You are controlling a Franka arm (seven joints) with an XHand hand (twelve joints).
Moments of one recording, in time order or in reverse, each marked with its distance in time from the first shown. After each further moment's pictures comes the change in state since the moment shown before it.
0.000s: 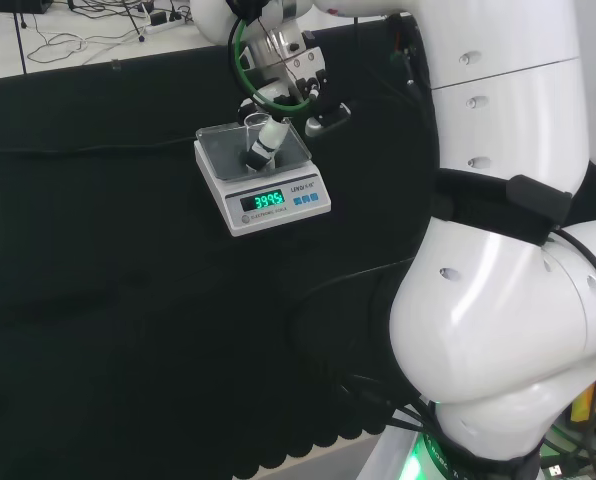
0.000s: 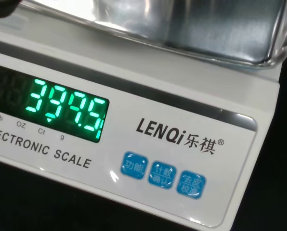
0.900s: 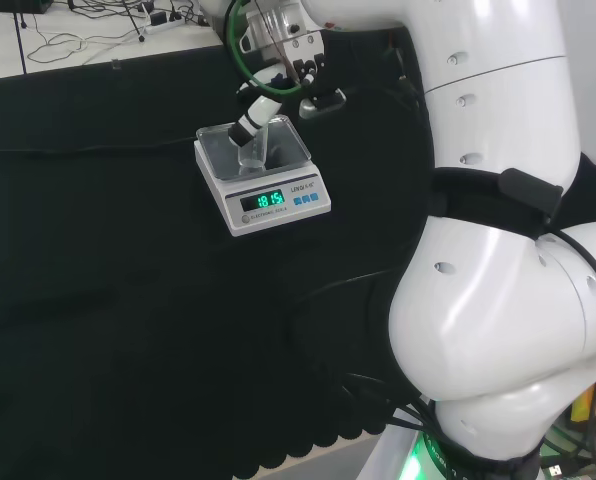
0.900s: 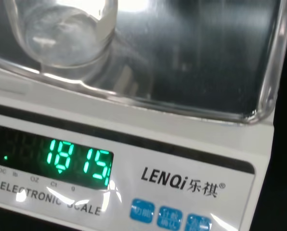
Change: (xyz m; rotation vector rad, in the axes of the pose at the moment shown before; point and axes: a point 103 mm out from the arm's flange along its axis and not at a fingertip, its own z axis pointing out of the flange) arm -0.010 0.012 -0.022 0.019 0.099 0.016
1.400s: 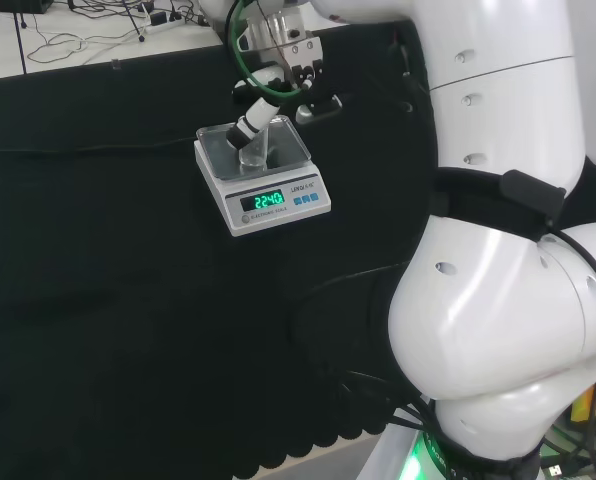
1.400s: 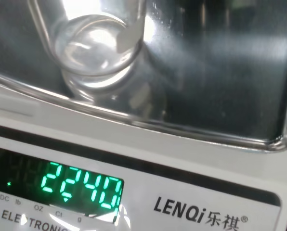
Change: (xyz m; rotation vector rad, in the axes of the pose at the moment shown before) arm 0.005 0.009 0.001 -0.073 0.015 -0.017
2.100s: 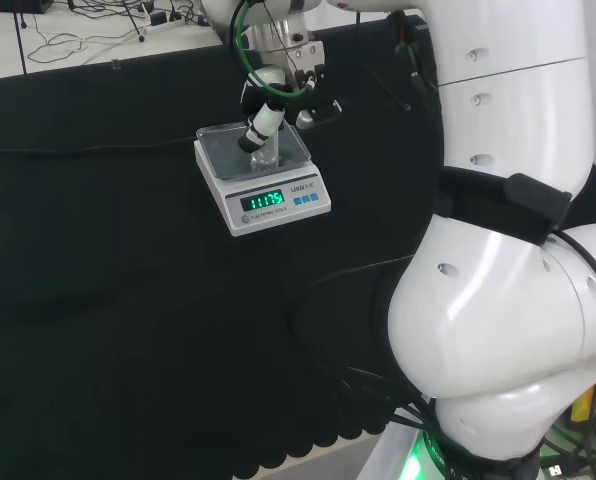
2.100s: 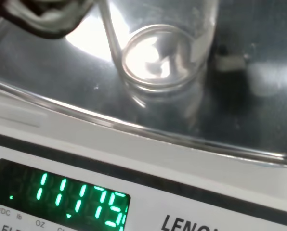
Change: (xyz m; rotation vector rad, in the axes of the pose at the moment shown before) arm 0.003 0.001 0.003 -0.090 0.001 -0.031
